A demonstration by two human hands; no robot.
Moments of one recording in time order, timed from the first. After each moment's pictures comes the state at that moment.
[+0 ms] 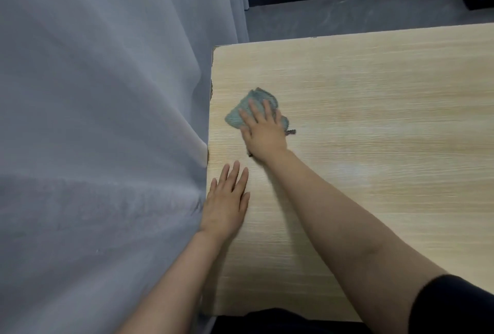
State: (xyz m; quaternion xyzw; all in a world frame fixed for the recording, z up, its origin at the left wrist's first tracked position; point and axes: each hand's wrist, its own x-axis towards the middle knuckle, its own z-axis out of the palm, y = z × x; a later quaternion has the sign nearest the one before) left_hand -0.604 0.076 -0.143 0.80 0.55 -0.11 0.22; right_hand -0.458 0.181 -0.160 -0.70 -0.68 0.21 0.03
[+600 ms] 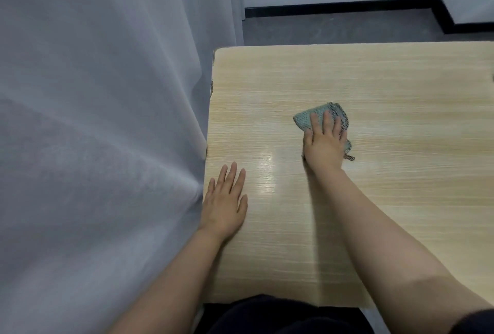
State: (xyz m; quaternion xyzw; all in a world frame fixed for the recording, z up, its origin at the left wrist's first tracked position) left_hand -0.611 0.053 -0.149 0.81 0.54 -0.09 0.21; right_hand -0.364 0.109 -0.159 -0.85 -0.49 0.17 0.05
